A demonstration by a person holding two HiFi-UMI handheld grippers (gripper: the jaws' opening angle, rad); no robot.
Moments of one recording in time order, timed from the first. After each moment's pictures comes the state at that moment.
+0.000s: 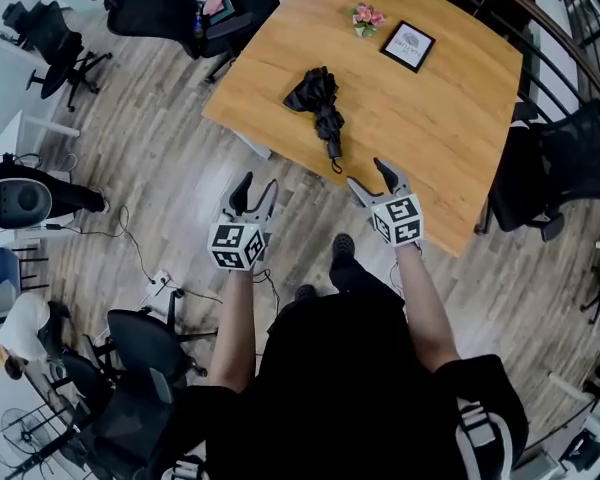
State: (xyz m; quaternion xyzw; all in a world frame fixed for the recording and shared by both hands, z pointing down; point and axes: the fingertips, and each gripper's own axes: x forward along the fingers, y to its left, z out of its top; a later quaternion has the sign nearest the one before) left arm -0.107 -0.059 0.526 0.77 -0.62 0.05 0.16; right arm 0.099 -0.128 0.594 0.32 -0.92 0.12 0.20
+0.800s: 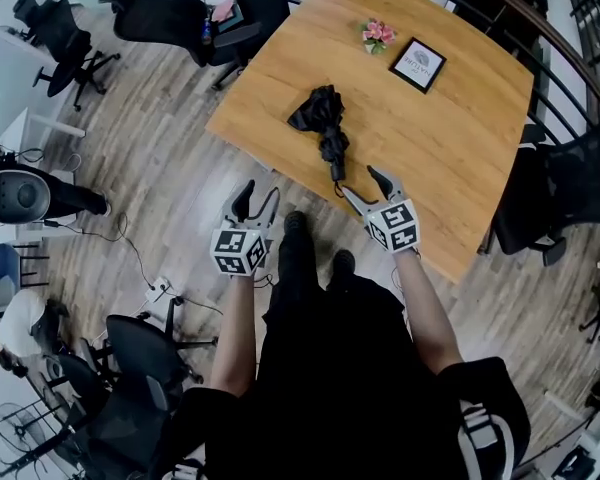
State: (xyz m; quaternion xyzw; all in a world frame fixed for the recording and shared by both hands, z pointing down) left arm -0.119 -0.096 0.544 0.75 -0.63 0.05 0.17; right arm 0.069 -0.165 0.604 0.27 -0.93 0.11 0.21
